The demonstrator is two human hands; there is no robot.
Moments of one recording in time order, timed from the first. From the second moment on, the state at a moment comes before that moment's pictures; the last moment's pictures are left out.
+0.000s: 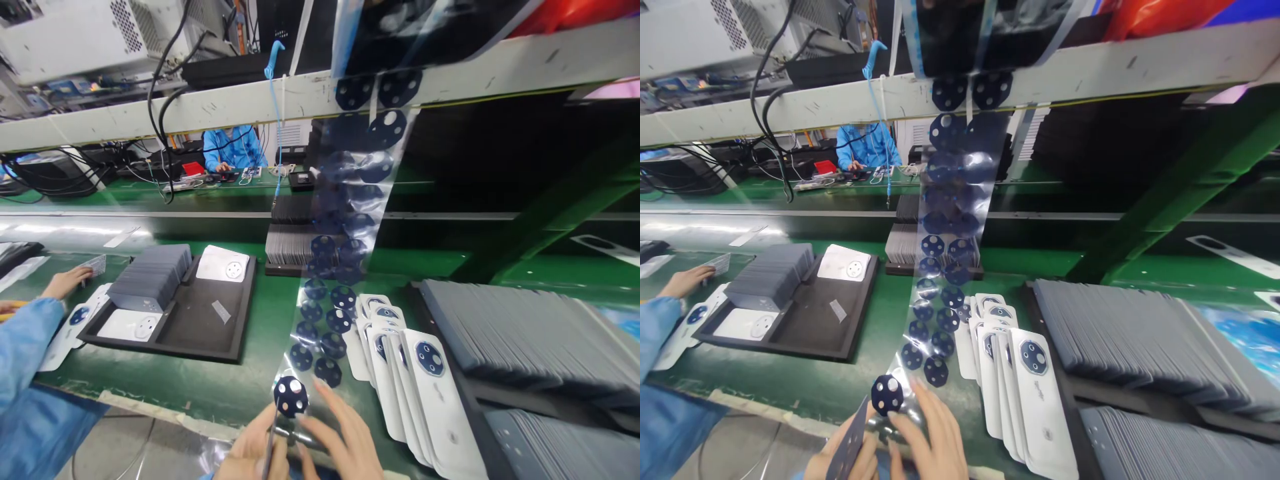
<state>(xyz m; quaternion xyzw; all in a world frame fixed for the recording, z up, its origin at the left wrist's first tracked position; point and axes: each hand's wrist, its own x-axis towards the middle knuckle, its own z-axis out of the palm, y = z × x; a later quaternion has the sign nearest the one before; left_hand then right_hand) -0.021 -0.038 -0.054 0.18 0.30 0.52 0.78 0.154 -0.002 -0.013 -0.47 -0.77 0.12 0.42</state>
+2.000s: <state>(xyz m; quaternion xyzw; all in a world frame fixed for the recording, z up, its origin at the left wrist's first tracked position) 0.041 -0.024 -0.005 0.41 0.61 0.48 0.47 0.153 0.020 0.017 -0.55 -0.34 0.58 0.50</state>
